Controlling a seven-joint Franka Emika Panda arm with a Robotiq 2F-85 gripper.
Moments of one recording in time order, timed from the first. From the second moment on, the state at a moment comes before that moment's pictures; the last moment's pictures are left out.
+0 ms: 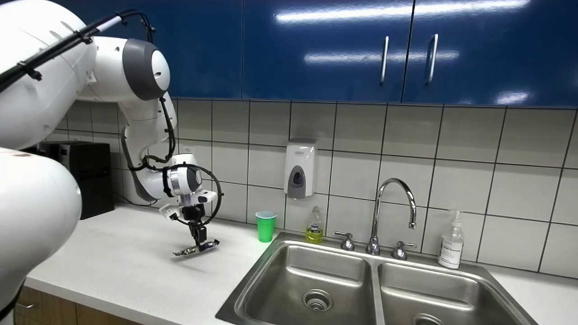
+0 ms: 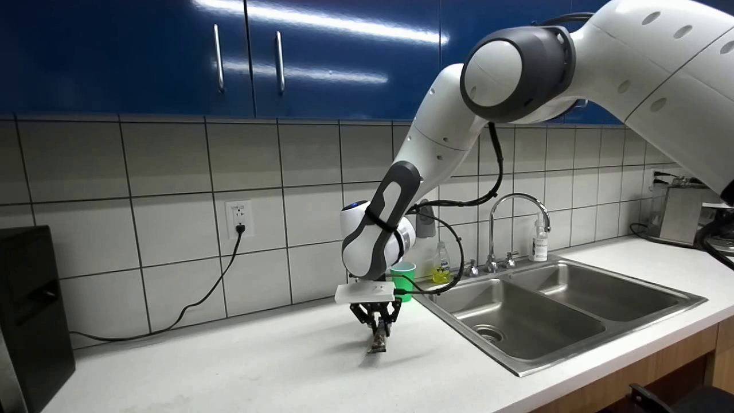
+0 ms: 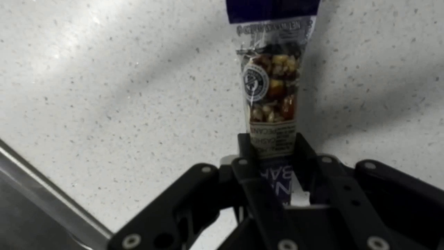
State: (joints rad) arm 0.41 0.77 -0.11 -1.75 -0.20 2.50 1.05
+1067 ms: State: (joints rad) arm 0.42 0.40 -0.13 -2.16 -0.52 2.64 0.90
